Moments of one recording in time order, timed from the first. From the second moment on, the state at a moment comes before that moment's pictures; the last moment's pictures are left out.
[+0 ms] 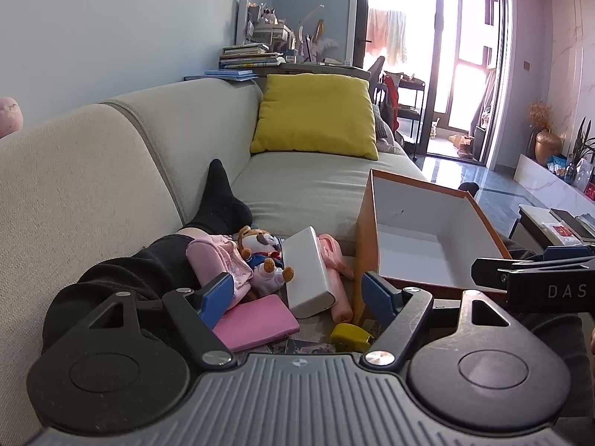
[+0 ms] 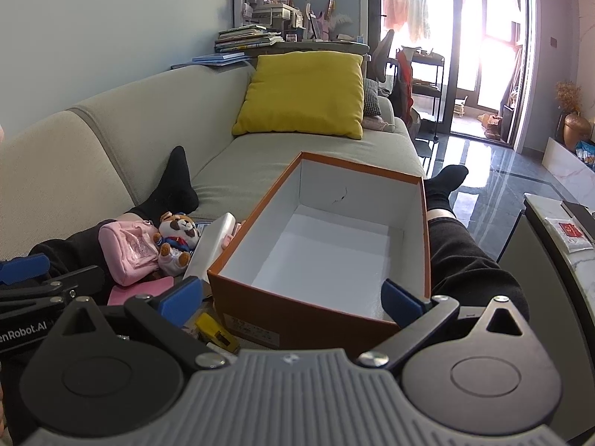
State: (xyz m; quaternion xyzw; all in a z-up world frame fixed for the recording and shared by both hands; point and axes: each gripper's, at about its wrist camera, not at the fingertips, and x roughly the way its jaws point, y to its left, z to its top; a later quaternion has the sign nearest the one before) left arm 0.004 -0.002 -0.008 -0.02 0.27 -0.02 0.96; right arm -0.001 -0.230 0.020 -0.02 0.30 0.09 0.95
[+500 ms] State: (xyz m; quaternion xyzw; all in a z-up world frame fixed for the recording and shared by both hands) left arm 0.008 0.000 -0.011 -0.03 0.28 -0.02 0.96; right arm 0.004 -0.228 0.016 -0.02 0.31 0.10 0.94
